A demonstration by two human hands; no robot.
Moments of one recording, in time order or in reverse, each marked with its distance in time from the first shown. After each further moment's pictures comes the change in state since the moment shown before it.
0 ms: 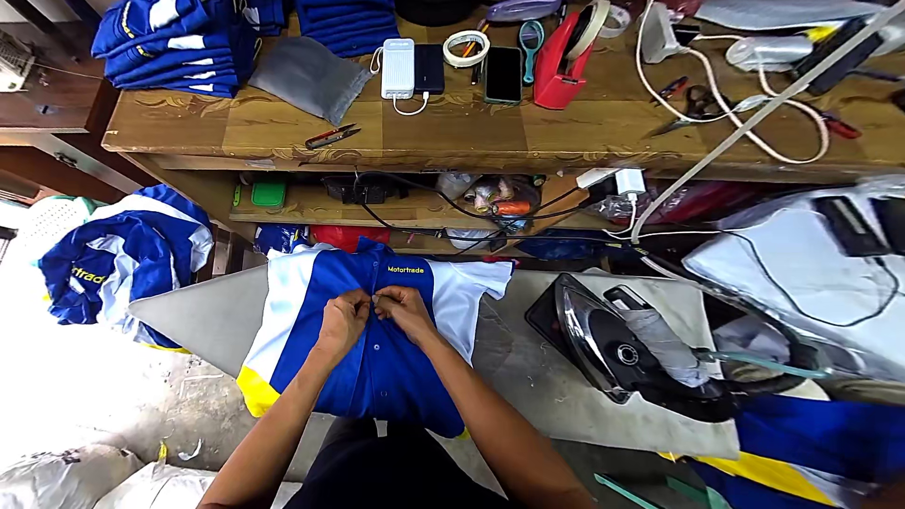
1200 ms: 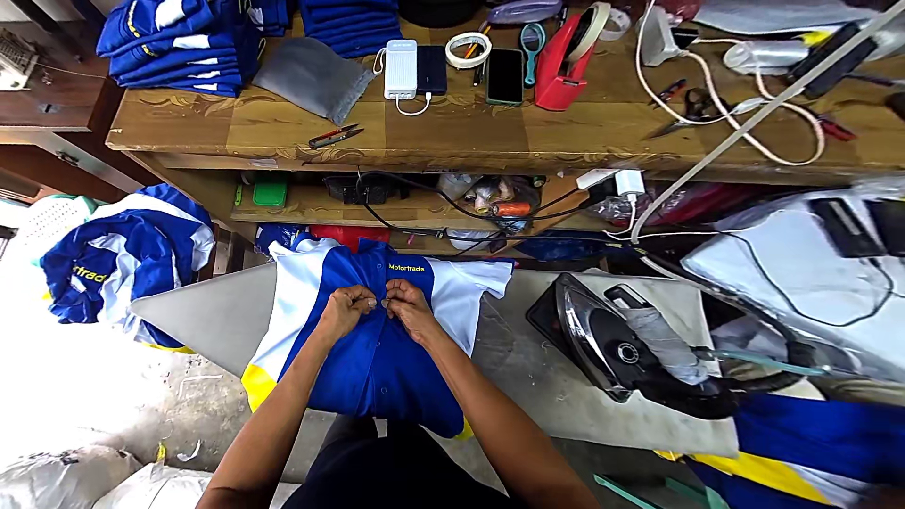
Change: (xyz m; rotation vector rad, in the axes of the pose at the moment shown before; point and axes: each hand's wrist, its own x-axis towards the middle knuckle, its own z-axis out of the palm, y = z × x) left_hand 0.020 -0.026 -0.005 -0.414 -0.180 0.033; right_hand 0.003 0.013 -0.003 0.277 -0.009 -0.053
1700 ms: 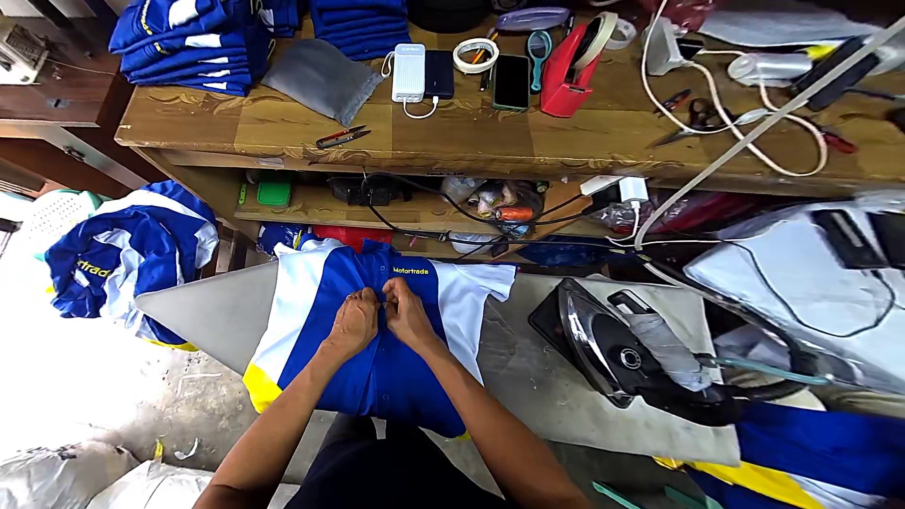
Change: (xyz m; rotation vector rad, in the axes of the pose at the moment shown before) left_hand -0.012 0.037 0.025 0.697 -0.047 -0.142; right_hand -0.010 -0.016 0.014 -0.787 -0.021 -0.187
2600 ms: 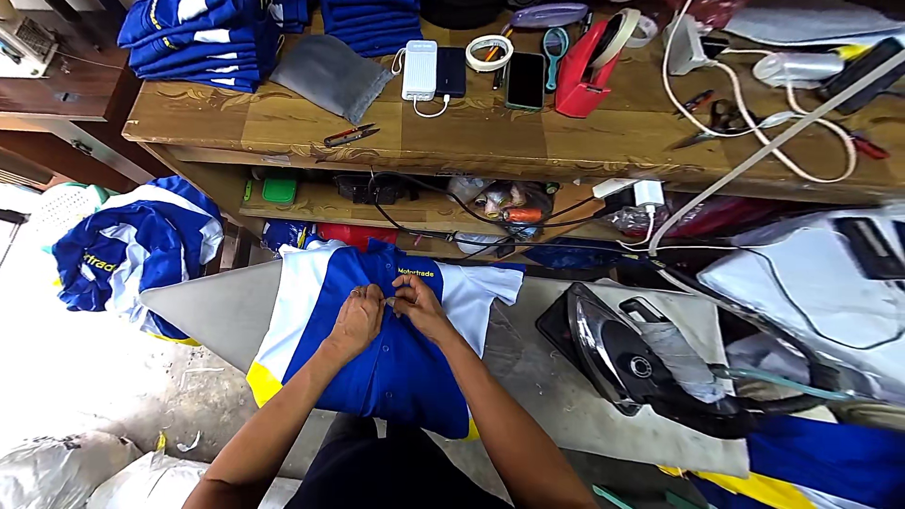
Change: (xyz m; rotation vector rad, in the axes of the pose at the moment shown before) left_hand -0.002 -0.007 0.000 -0.043 0.186 0.157; right_hand 0.009 0.011 -0.016 0.526 -0.091 0.105
